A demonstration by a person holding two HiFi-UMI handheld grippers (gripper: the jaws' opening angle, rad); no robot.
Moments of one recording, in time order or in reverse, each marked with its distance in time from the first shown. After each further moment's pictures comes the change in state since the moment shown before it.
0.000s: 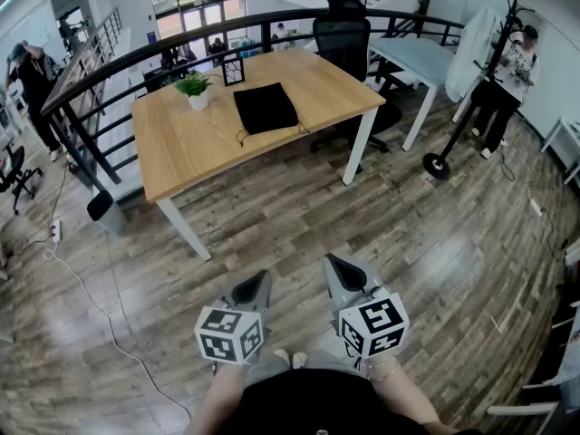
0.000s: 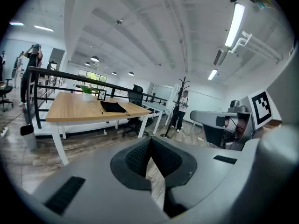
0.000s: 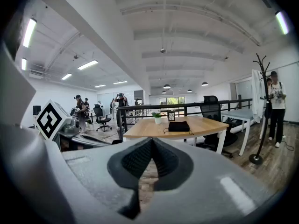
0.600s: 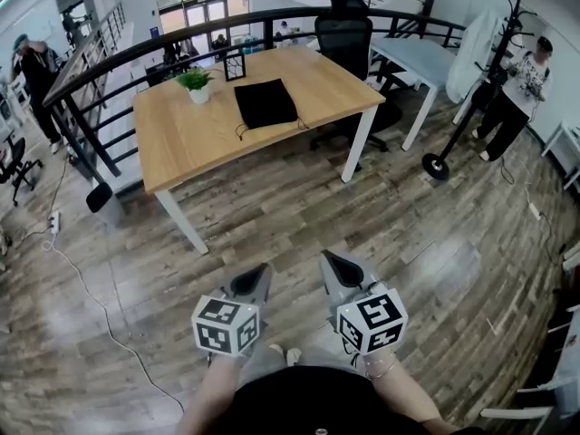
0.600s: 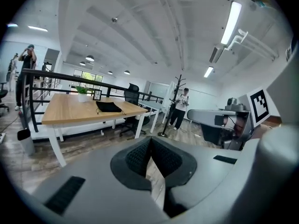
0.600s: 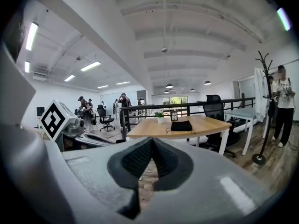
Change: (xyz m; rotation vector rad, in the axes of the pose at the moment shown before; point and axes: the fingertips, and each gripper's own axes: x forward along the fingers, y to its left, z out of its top) left arm -0.002 -0.017 0.003 0.056 0.011 -0.045; right arm -0.011 0.007 0.000 0.005 0.003 0.037
